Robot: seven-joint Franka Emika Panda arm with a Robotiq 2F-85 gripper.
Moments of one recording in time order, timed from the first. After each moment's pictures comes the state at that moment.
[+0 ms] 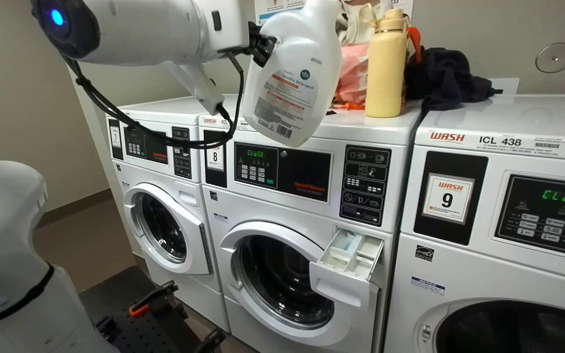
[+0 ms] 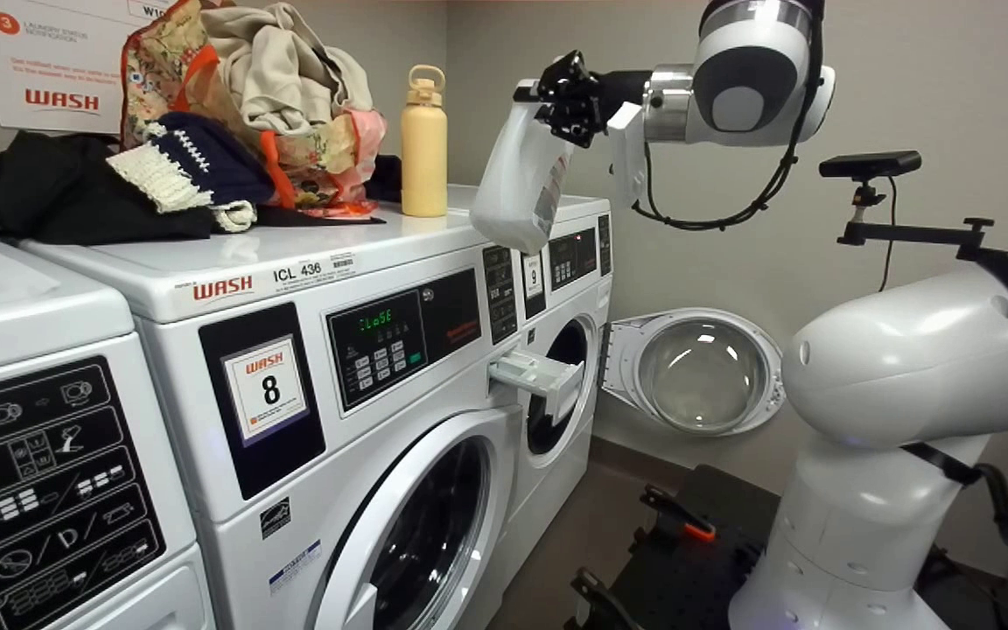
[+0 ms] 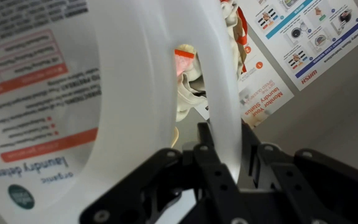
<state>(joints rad) -0.35 -0.94 0.07 -2.74 2.02 2.58 -1.31</state>
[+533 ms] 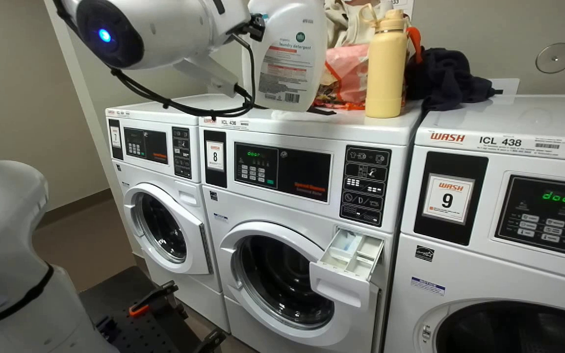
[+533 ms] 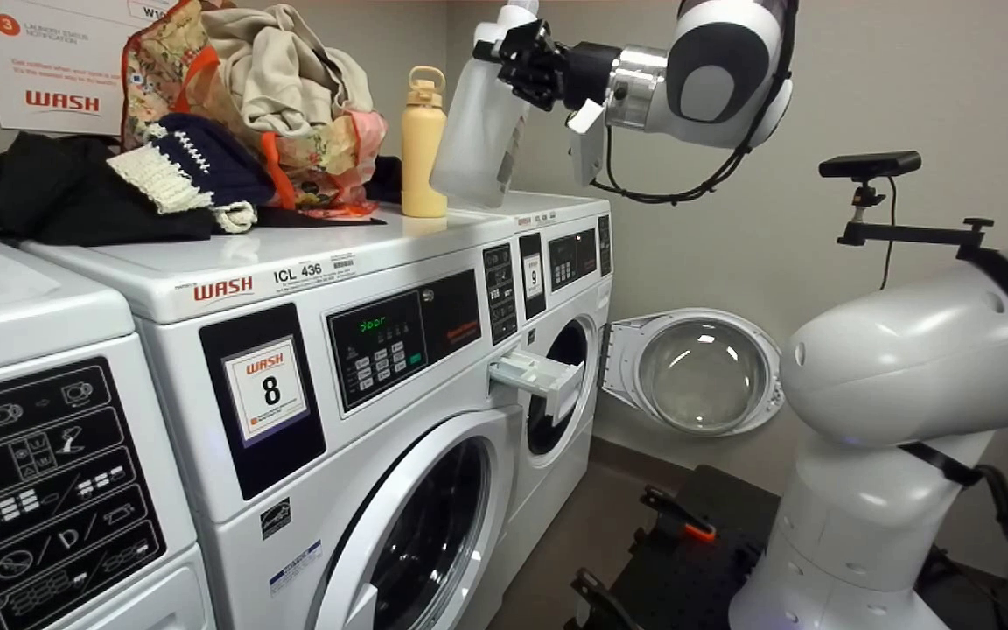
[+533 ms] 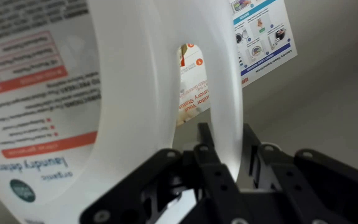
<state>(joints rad) -0.37 -0.88 0.15 -2.69 2.23 2.40 -1.67</state>
